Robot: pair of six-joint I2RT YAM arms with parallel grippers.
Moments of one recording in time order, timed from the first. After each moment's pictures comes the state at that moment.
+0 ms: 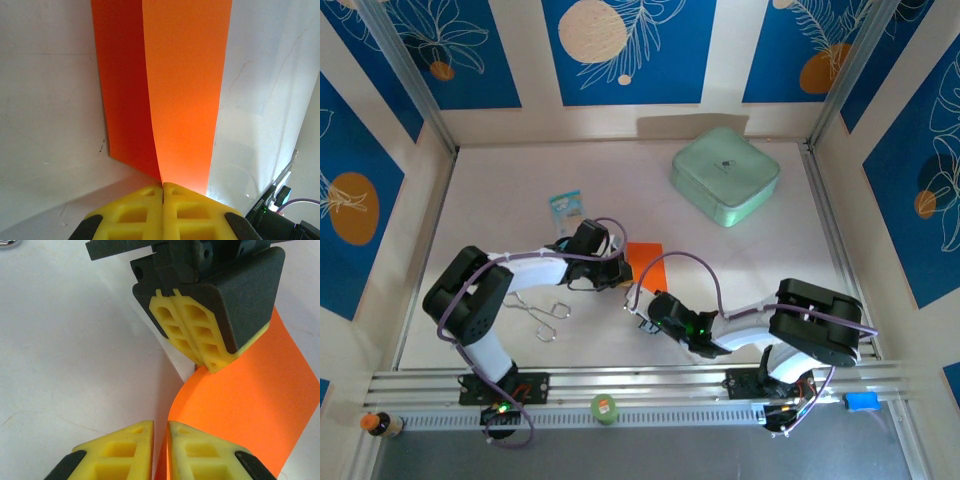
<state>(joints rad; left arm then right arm) -0.62 1.69 0.82 -0.07 0.53 -0.90 1.17 1.51 0.38 0.51 0.40 -0.15</state>
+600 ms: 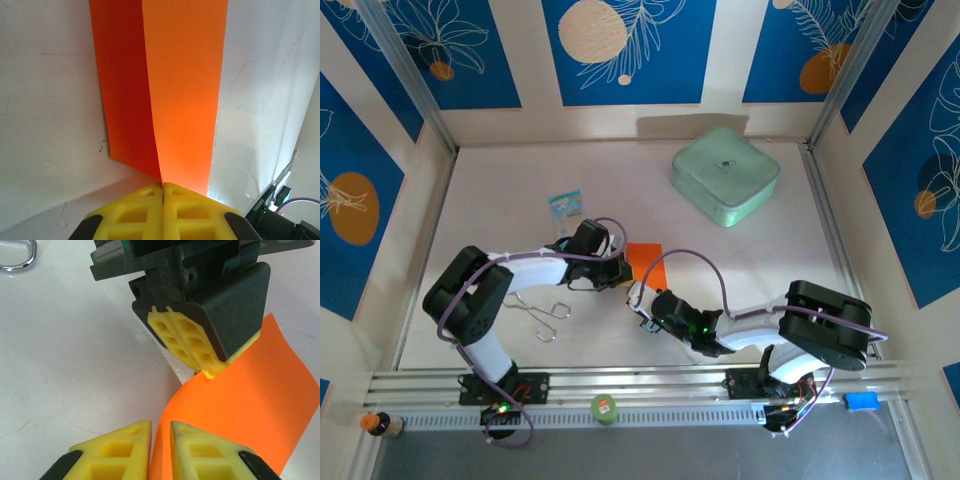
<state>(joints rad) -0.62 1.69 0.82 -0.07 0.53 -0.90 1.16 1.46 0.38 0.49 0.36 -0.12</state>
